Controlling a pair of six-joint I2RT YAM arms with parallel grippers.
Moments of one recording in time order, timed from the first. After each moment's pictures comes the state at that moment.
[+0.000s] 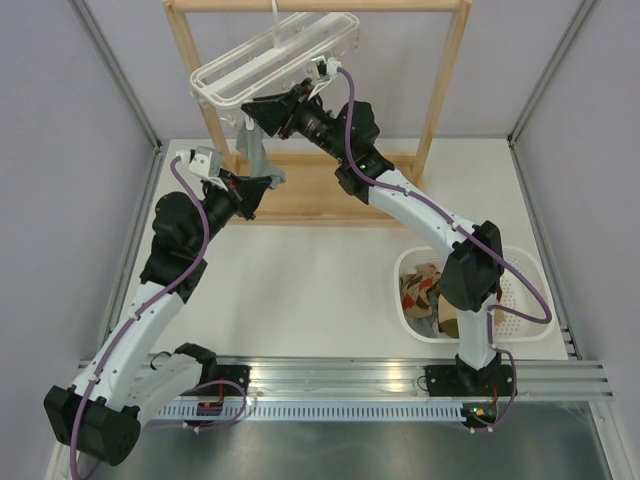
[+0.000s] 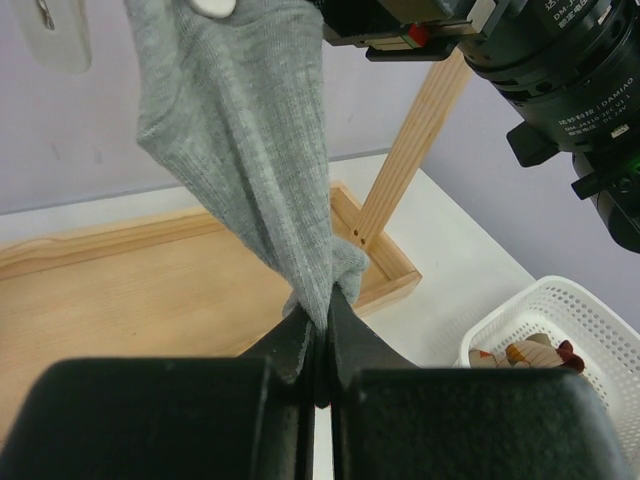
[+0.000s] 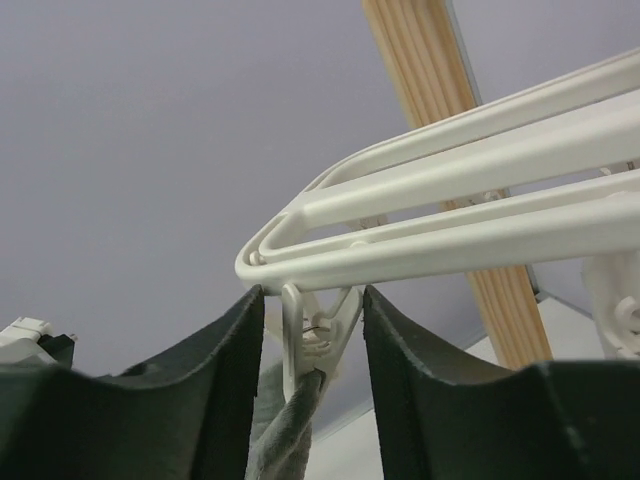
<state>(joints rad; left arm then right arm) -0.33 0.92 0.88 0.16 0.27 -0.32 0.72 2.00 1.94 0.49 -0.32 0.61</state>
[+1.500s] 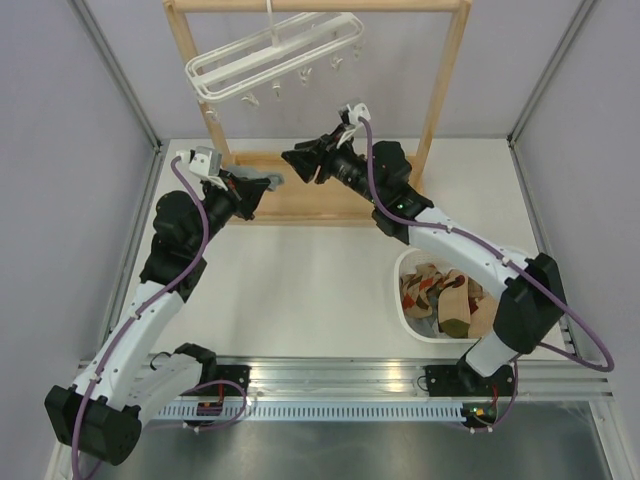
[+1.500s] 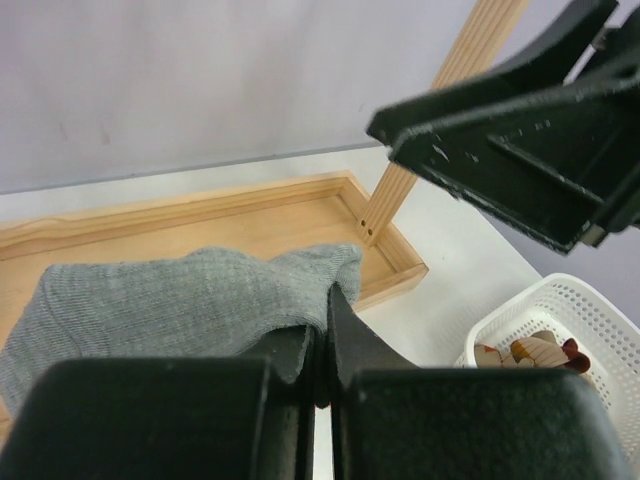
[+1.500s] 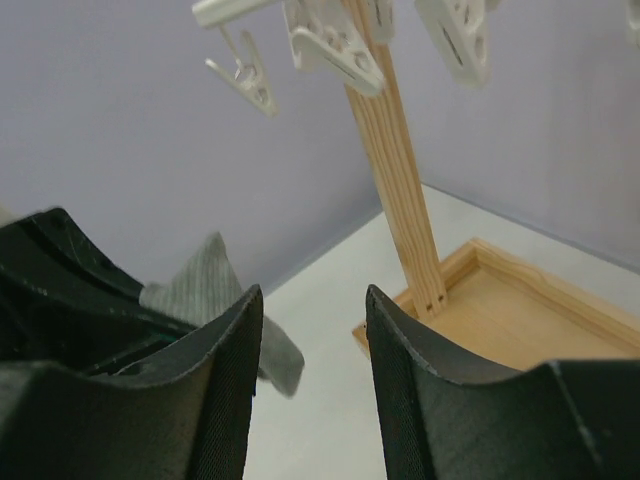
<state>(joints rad) -0.32 0.93 0.88 0.13 0.26 -0.33 0.72 1.64 1.42 0.43 -0.21 0.39</state>
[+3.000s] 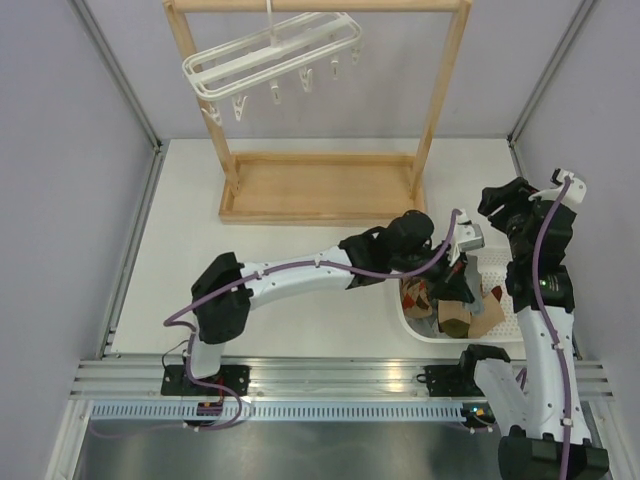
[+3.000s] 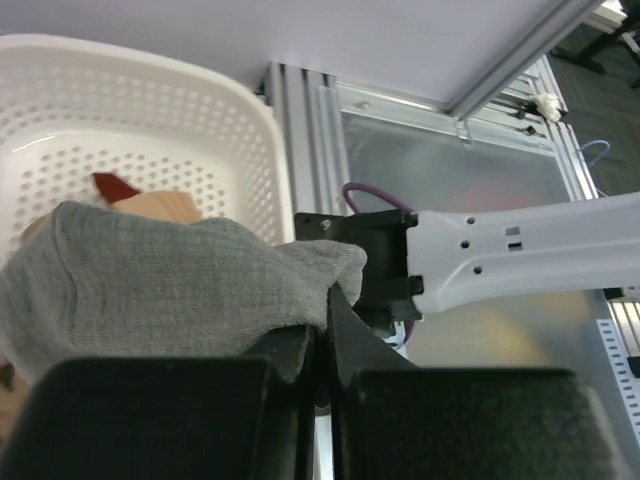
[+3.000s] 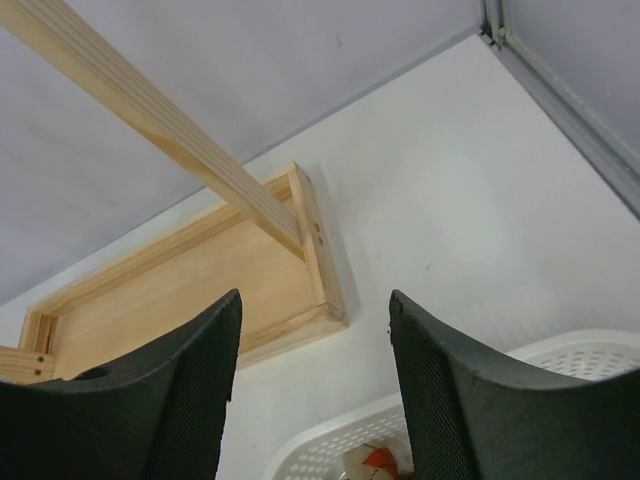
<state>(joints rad) -1.18 1.93 1.62 0.02 0.58 -0.24 -0.13 0.78 0.86 -0.27 0.03 0.49</state>
